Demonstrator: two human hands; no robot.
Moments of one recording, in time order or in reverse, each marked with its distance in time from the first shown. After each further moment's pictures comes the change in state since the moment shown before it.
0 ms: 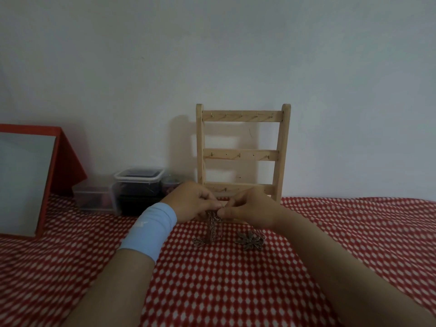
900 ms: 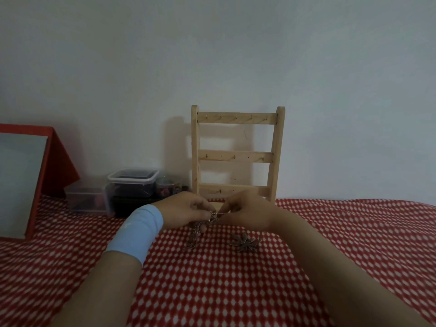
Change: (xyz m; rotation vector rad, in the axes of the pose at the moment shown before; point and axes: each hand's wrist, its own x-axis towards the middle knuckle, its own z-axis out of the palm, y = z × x) left_hand 0.000 -0.011 -0.004 0.014 -0.259 -0.056; right_hand 0.001 0.000 -0.007 -0.232 -0.066 0.002
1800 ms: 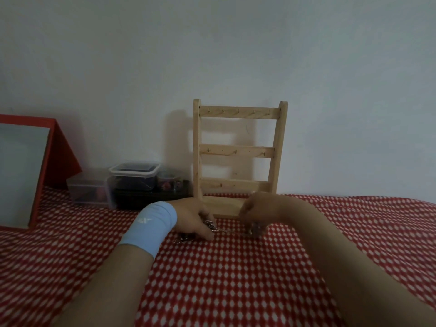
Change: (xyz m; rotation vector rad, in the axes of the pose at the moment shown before) left_hand 0.002 0.010 0.015 0.332 -0.142 -0.143; right_hand -0.006 0.007 -0.019 -0.197 -0.213 0.301
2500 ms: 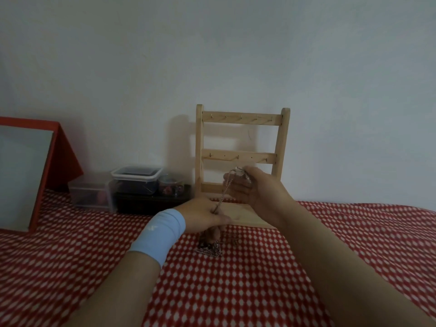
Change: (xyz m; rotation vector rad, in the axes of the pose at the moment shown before) left_hand -0.003 0.019 0.006 -0.348 0.115 0.150; right_hand 0.002 -0.025 0.002 1.360 0.306 -0.284
